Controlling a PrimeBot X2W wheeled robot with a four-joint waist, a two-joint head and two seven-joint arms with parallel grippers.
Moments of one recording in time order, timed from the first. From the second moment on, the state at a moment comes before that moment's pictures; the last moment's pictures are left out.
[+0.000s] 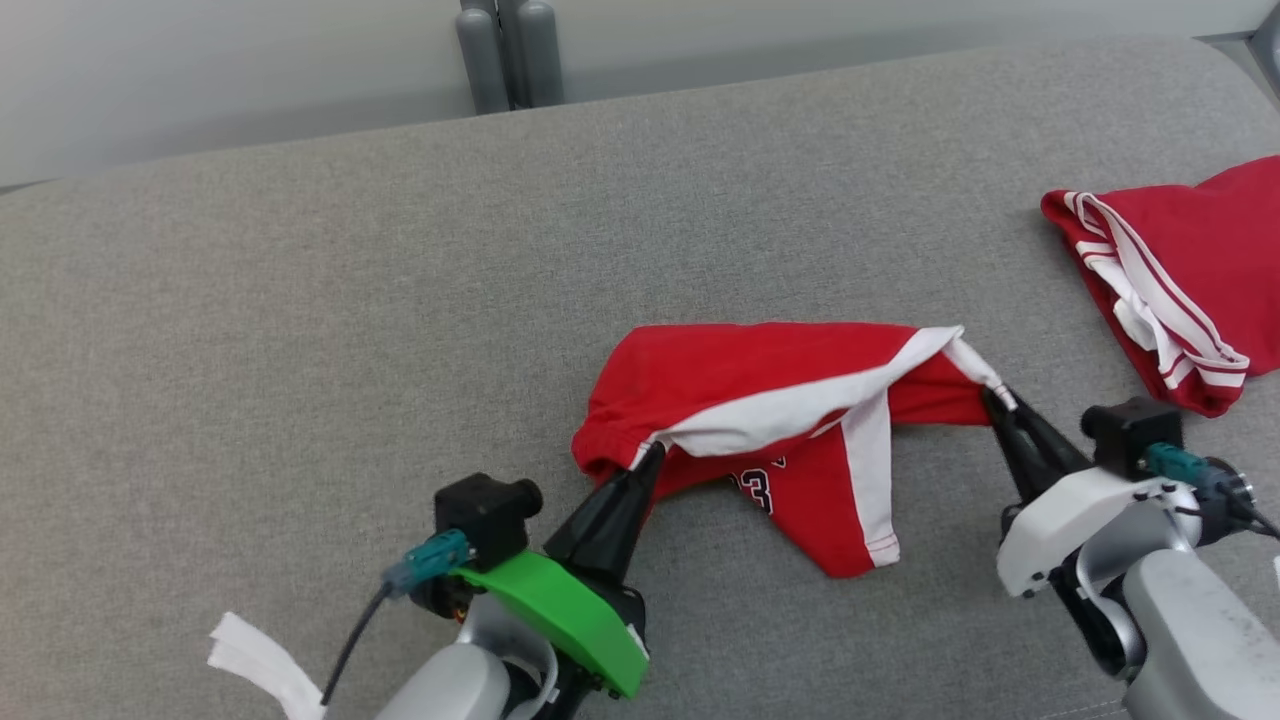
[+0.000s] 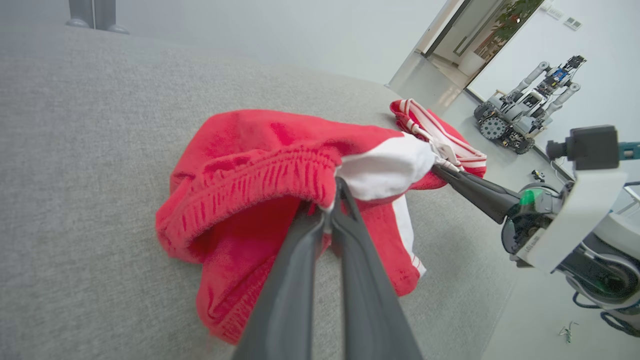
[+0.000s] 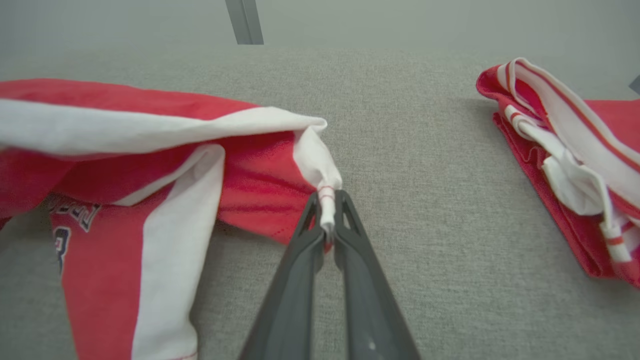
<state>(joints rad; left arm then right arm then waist) -0.26 0.13 -0.68 0.21 -0.71 -0.04 -0.11 -0.27 -0.29 0.23 0.41 0.33 0.13 -0.11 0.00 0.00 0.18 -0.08</state>
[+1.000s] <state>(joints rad) -0.40 0.43 -0.43 -0.54 -0.88 0.18 0.35 -0.34 -0.56 0.05 -0.33 0.40 0.13 0.29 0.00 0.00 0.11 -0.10</state>
